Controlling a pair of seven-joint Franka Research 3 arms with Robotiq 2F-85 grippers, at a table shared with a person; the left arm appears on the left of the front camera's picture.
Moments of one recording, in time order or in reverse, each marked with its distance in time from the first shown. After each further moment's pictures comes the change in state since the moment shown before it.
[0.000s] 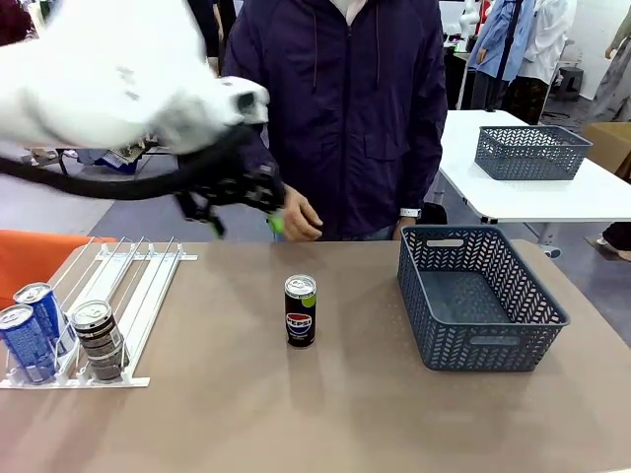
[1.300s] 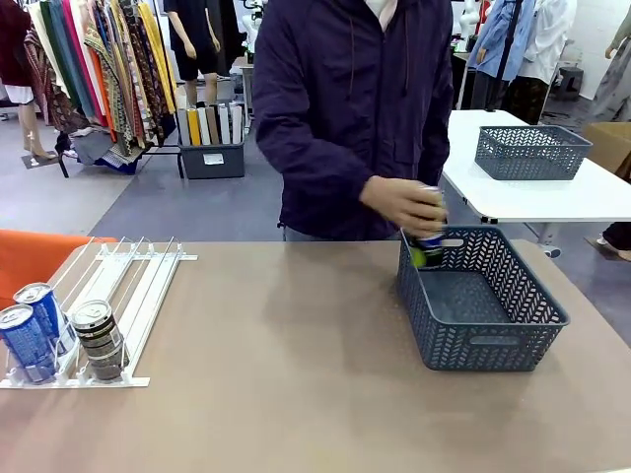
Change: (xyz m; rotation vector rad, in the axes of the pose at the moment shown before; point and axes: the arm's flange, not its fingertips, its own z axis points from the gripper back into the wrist) left arm -0.214 0.370 0.088 -0.759 -0.353 0.312; right arm 0.000 0.000 0.000 0.000 -0.001 0.000
